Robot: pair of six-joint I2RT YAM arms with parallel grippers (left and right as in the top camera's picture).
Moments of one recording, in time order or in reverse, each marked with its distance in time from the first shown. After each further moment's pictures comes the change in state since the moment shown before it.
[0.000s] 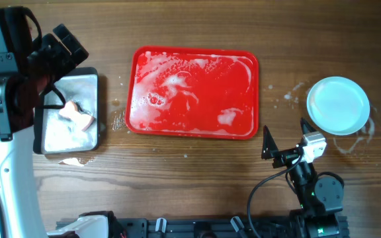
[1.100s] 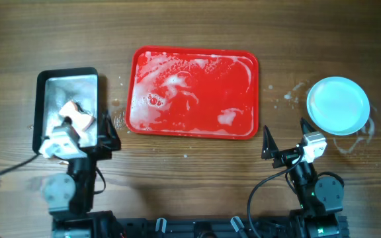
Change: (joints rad) left arm 0.041 -1.191 -1.645 1.211 0.166 0.278; right arm 0.000 0.000 0.000 0.000 0.000 0.007
